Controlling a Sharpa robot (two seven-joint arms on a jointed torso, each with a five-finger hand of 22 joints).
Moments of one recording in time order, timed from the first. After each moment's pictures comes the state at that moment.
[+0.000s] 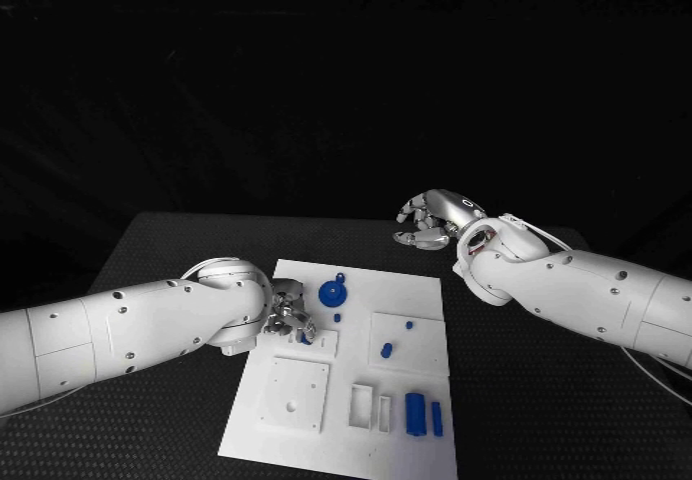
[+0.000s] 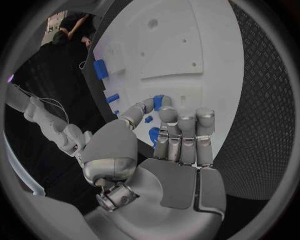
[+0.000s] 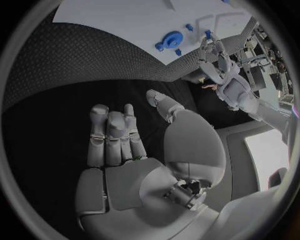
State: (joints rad) left arm 1.34 -0.65 -0.24 1.42 -1.08 0.11 -0.50; left_hand 0.89 -0.02 0.59 -0.25 0.52 1.16 0.05 0.29 0.77 1.31 -0.04 0.98 0.84 1.15 -0.10 1.29 0.83 0.05 0.99 -0.15 1.13 1.31; right arm 1.24 -0.68 -0.02 1.27 -1.41 -0.50 -0.15; right_hand 1.04 -0.26 0.56 -0.10 0.31 0.90 0.13 0.30 0.40 1.01 0.03 1.22 1.04 1.27 -0.09 1.20 1.06 0.22 1.11 -0.04 1.00 1.29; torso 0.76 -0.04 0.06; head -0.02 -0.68
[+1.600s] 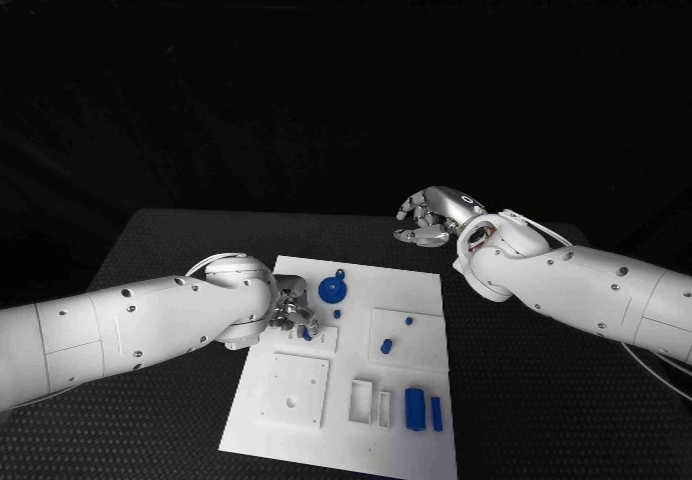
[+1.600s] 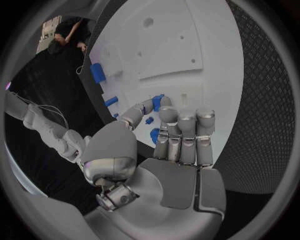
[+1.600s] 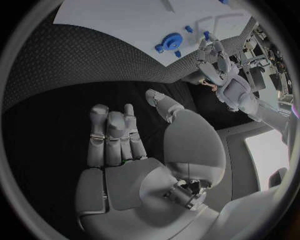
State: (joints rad) left arm 1.33 -0.63 -0.24 1.41 -1.14 0.12 -0.50; left_hand 0.86 -0.01 0.59 -0.25 0.57 1.17 0.05 0.32 0.89 1.32 -0.03 0.98 0.83 1.16 -0.10 1.29 0.83 0.05 0.99 -0.15 1.14 1.31; right arm 1.24 -0.68 -0.02 1.27 -1.42 -0.48 -0.15; right_hand 1.05 -0.26 0.56 -0.11 0.32 0.91 0.13 0.30 0.40 1.01 0.02 1.23 1.03 1.27 -0.09 1.20 1.06 0.22 1.11 -0.04 1.00 1.30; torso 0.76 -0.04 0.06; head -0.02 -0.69
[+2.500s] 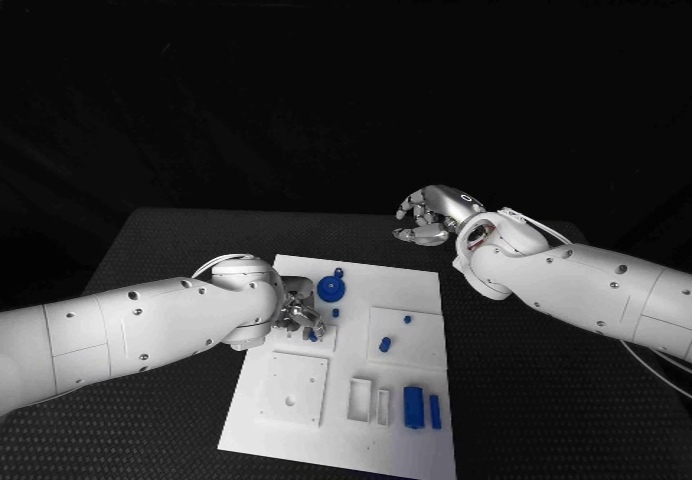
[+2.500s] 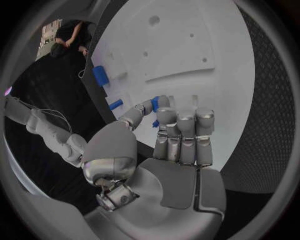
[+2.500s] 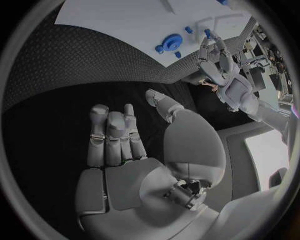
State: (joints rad) left arm 1.32 -0.61 -0.23 1.41 -1.17 0.13 -0.48; left_hand 0.87 -0.01 0.59 -0.25 0.50 1.20 0.02 0.32 0.88 1.35 -0.06 0.98 0.83 1.16 -0.11 1.29 0.83 0.05 0.99 -0.15 1.14 1.31; right arm 1.24 -0.68 -0.02 1.27 -1.42 -0.48 -0.15; right_hand 1.05 -0.26 0.56 -0.11 0.32 0.91 0.13 0.30 0.40 1.01 0.03 1.23 1.03 1.27 -0.09 1.20 1.06 0.22 1.11 -0.04 1.00 1.30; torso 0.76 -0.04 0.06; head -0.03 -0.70
